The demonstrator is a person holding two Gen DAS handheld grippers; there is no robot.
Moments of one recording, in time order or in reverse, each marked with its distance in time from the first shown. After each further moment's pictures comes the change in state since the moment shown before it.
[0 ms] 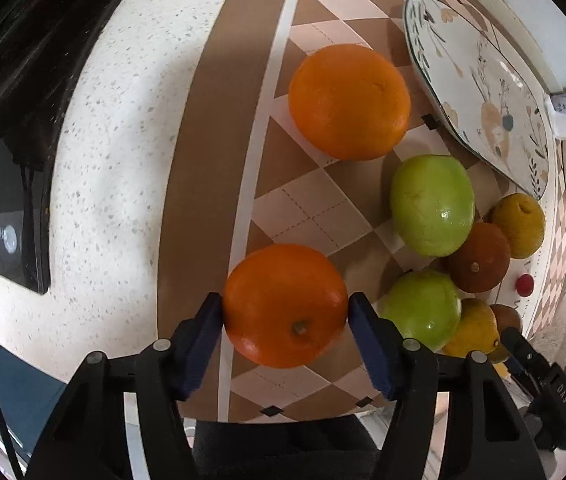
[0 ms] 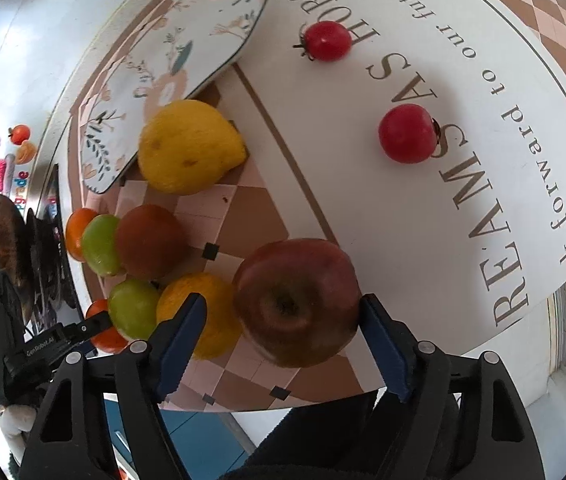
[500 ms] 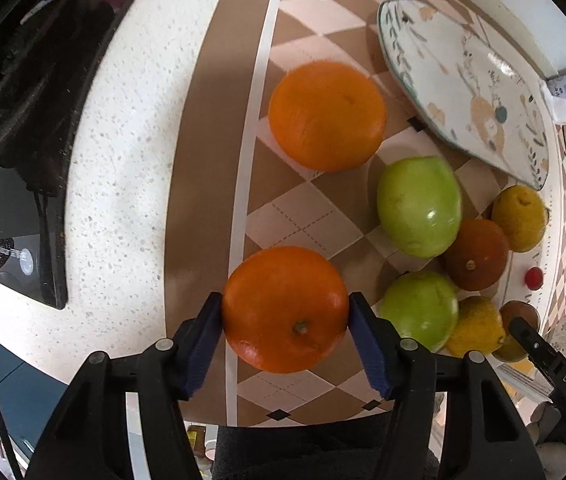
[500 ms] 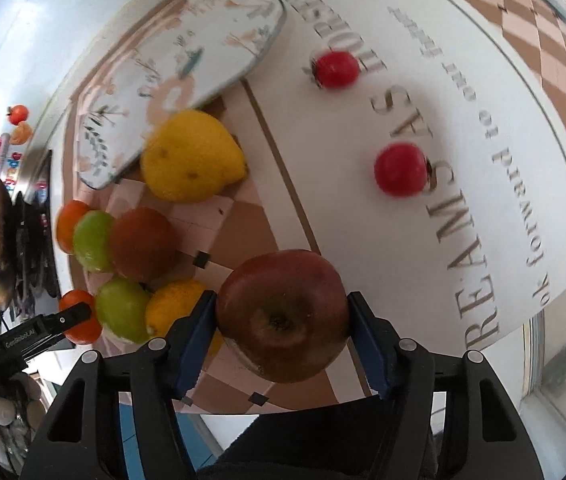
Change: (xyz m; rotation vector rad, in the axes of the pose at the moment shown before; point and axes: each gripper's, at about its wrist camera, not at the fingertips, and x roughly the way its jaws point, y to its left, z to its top) left arm -0.023 -0.039 0.000 0.049 -0.052 0.063; right arm -0.018 0.006 0.005 -0.103 -0.043 -0.053
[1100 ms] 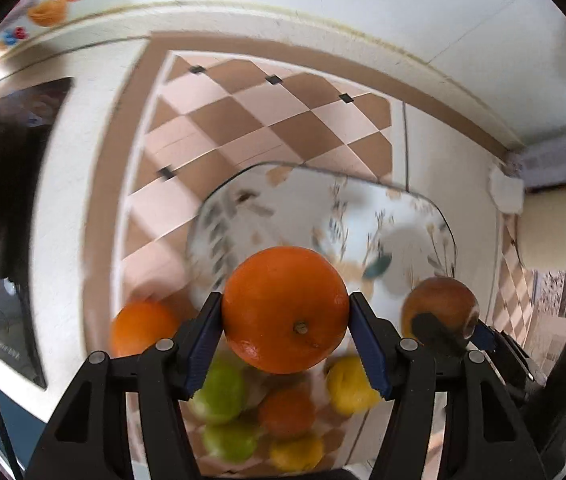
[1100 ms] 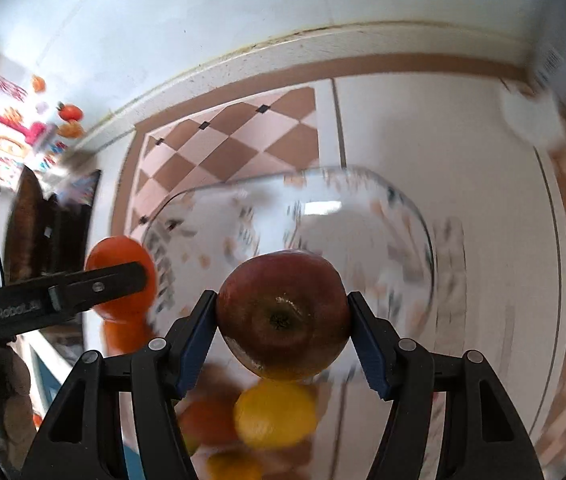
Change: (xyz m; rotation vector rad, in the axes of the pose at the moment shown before) left arm -0.048 -0.120 0.150 -0.027 -0.084 -0.077; right arm -0.009 0.106 0.193 -0.396 -0.050 0.031
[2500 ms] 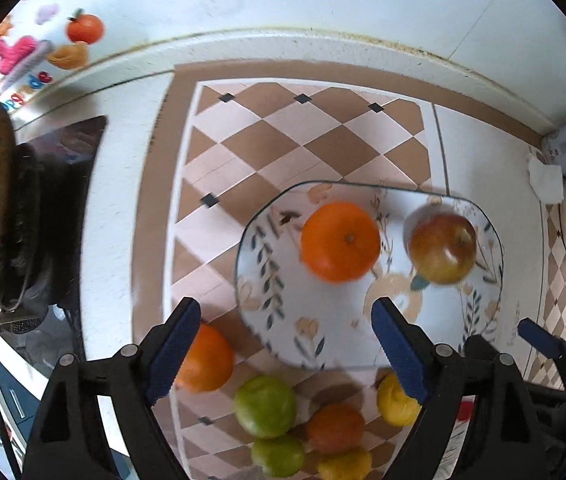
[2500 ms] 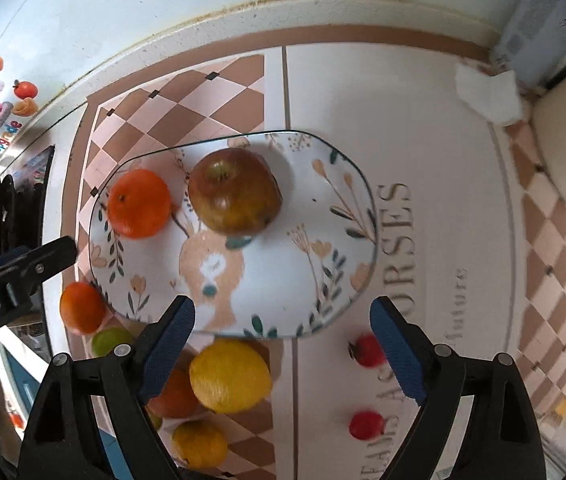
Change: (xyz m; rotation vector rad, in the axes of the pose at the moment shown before) left arm -0.020 -0.002 -0.016 0.089 -0.116 0.220; right arm -0.026 -0.008 -0.032 0.030 0.080 -0.193
